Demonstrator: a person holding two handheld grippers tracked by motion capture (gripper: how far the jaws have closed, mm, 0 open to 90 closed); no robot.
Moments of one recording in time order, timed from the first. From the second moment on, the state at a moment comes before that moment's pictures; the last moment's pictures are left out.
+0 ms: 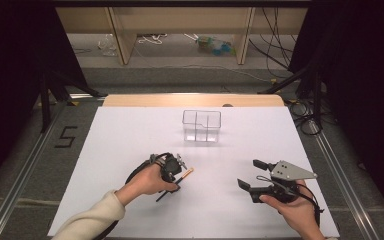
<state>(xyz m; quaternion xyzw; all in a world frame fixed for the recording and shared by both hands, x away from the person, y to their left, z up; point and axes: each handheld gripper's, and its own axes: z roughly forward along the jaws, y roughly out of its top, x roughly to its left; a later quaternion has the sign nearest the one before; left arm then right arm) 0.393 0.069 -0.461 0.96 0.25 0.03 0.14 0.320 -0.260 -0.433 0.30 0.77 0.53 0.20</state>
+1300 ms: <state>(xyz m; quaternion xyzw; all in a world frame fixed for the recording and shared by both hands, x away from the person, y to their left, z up) 0.388 0.059 -0.450 0.95 0.27 0.03 0.14 0.320 -0.259 -0.435 0.30 0.77 0.52 0.19</state>
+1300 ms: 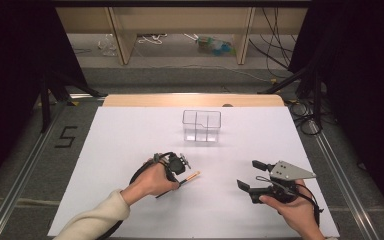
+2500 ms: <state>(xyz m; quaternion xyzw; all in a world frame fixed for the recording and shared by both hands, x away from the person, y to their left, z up) 0.382 0.078 -0.435 0.92 0.29 0.09 0.26 0.321 -0.259 -0.436 0.30 0.77 0.53 0.19</state>
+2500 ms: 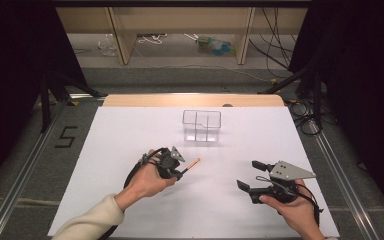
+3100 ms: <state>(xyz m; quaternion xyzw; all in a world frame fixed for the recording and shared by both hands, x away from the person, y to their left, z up) 0.377 0.088 -0.432 0.90 0.30 0.10 0.31 0.320 -0.259 -0.436 0.30 0.78 0.52 0.18</state>
